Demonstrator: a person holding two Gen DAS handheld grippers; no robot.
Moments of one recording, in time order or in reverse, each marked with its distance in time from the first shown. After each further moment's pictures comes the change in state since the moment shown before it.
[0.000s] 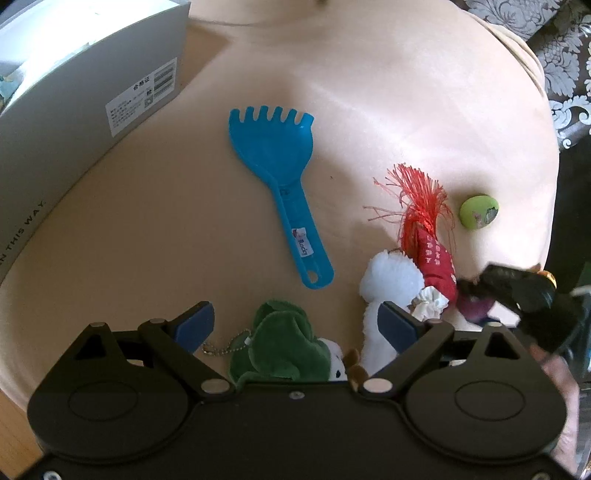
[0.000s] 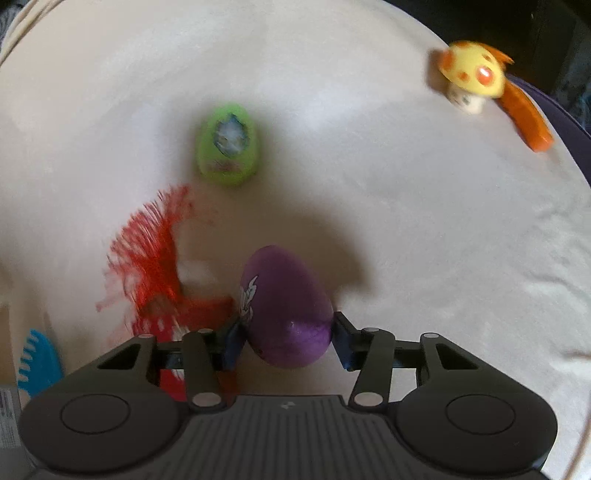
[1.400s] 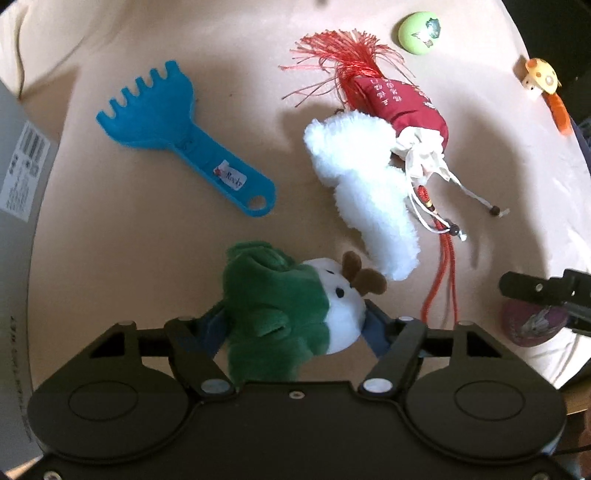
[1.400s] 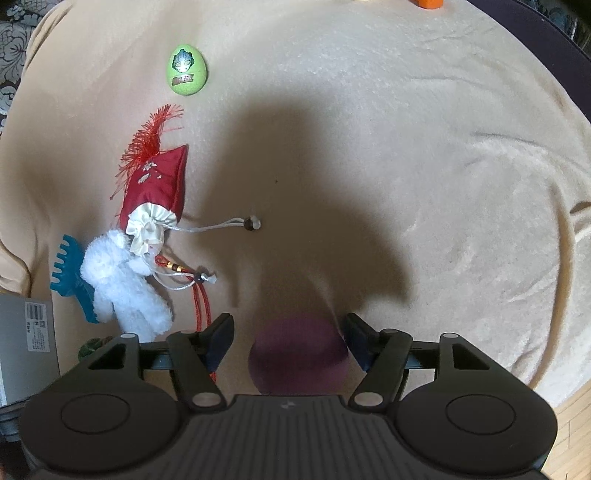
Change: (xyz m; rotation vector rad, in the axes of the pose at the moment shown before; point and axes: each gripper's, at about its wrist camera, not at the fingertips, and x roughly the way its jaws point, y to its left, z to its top) left arm 0.046 -0.054 -0.033 0.600 0.200 0.122; right arm -0.047 -0.092 -0.118 0.114 0.081 0.174
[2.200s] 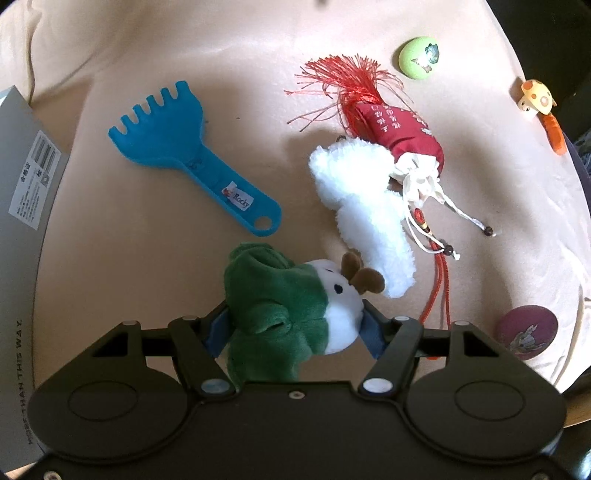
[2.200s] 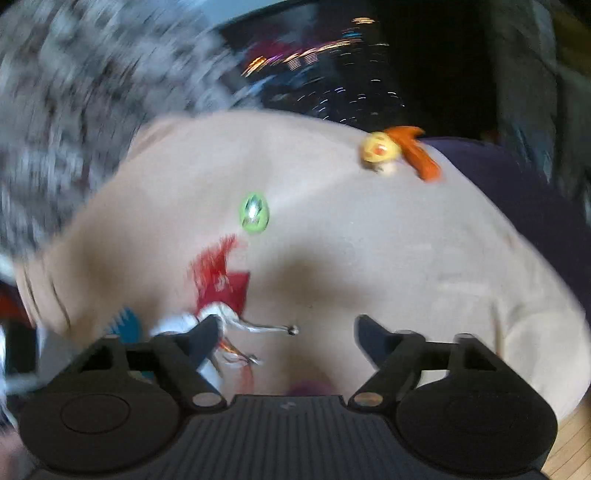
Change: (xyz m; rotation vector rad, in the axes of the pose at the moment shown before) left arm -0.009 0.005 -0.001 -0.031 -0.056 -0.012; right arm -0.111 -0.008 -0.059 -0.082 -0.532 0.077
